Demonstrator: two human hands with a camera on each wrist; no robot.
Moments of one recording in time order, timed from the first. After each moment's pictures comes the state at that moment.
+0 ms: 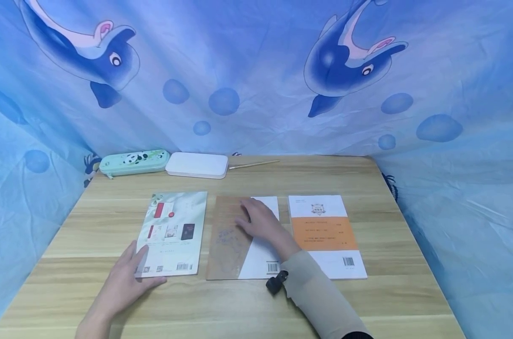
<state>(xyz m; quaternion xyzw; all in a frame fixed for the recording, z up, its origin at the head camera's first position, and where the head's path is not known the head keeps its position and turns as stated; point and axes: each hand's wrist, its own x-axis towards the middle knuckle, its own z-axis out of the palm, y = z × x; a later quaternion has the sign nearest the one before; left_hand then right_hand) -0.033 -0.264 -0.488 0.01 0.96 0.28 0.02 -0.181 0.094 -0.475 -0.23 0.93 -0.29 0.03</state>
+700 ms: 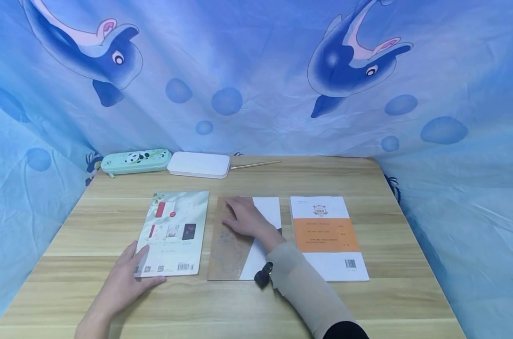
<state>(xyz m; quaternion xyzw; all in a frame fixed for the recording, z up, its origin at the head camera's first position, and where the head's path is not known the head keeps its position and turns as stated) -0.032 -0.267 -0.489 0.01 0.96 0.29 0.01 -0.199 0.057 -0.482 -0.29 0.91 -0.28 0.05</state>
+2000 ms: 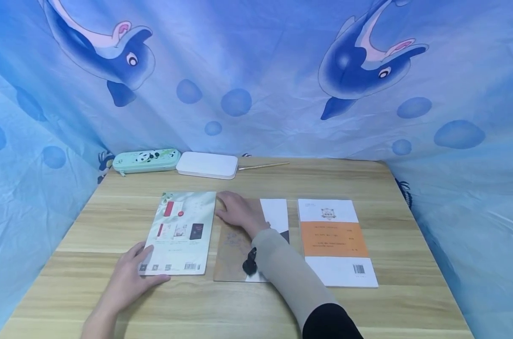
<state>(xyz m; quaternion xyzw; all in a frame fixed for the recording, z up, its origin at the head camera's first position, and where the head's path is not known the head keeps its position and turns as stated) -0.030 -0.270 -0.484 -0.01 0.96 0.29 0.00 -0.234 0.005 -0.493 -0.30 0.91 -0.29 0.07</state>
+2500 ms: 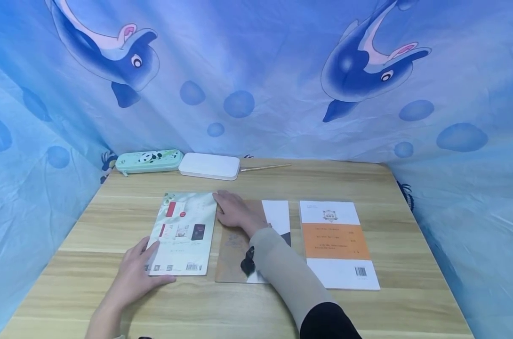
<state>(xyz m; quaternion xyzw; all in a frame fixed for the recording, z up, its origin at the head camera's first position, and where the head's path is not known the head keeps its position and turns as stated) -0.037 -0.267 -0.488 -0.01 0.96 0.27 -0.01 -0.233 -0.006 -0.485 -0.33 0.91 -0.22 0.11</state>
